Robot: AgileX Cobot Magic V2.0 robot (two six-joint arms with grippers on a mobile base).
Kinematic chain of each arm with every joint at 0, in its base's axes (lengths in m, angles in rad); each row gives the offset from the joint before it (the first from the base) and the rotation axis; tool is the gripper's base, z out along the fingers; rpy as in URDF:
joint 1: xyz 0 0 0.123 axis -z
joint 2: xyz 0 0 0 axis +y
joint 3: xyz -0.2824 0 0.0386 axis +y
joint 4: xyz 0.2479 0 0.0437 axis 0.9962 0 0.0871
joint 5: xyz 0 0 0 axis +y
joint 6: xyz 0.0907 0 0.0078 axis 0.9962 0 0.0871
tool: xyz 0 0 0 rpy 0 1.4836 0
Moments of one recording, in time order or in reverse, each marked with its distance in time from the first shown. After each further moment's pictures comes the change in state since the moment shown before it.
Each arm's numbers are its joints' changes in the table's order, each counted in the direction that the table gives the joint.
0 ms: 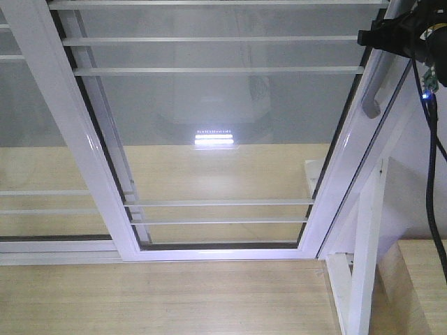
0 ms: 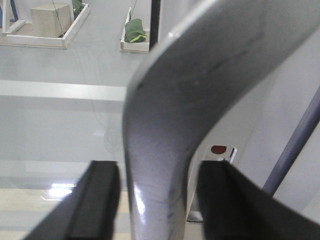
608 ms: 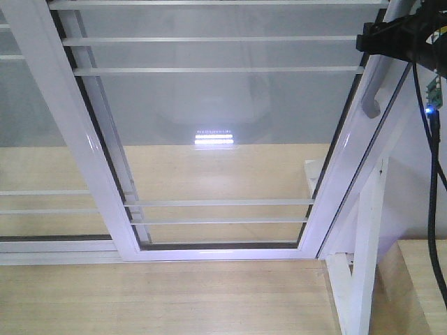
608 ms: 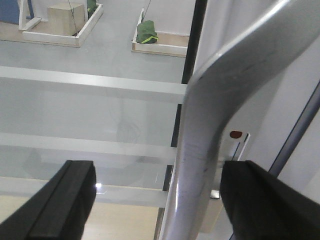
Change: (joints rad) left arm 0.000 0.000 0.000 -0.002 0.000 0.000; right arm -0.038 -0.131 0.109 0.000 0.027 -0.019
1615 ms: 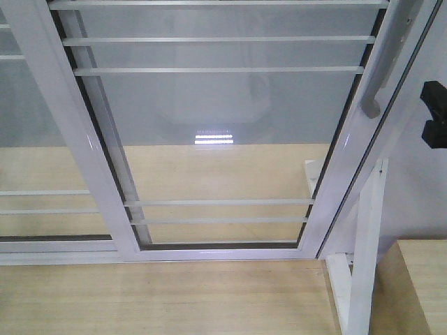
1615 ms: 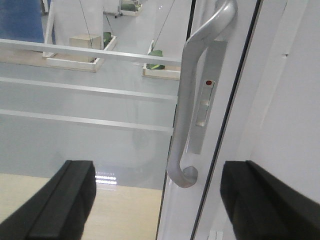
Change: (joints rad) left arm 0.000 0.000 0.000 -0.001 0.001 -0.001; right arm -0.034 -0.830 0.597 0.000 0.136 0.001
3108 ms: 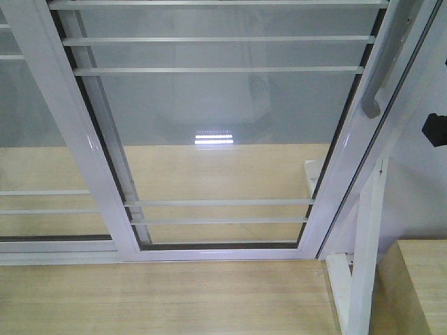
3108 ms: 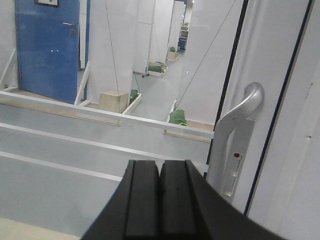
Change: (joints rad) left arm 0.000 0.000 0.000 0.000 -0.027 0.003; right arm -0.139 -0.126 0.011 -0.002 -0.110 -0.037
